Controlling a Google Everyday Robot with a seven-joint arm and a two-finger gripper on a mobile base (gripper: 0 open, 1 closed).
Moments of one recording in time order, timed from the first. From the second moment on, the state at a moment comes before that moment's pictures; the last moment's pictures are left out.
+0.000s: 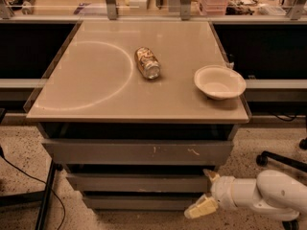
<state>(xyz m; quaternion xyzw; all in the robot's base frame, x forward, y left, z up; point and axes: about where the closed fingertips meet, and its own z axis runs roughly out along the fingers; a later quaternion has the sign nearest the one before) 0.422 -0.148 0.510 -0.40 0.80 0.29 0.34</state>
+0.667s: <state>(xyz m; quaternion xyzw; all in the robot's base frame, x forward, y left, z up) 0.464 -0.140 0.477 -0.38 0.79 0.31 0.36</state>
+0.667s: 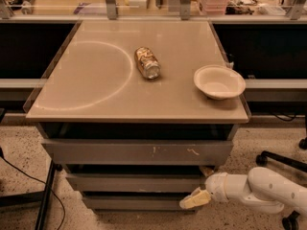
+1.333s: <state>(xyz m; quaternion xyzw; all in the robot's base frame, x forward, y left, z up) 0.472 -0.137 0.452 -0.36 0.79 0.31 0.38</state>
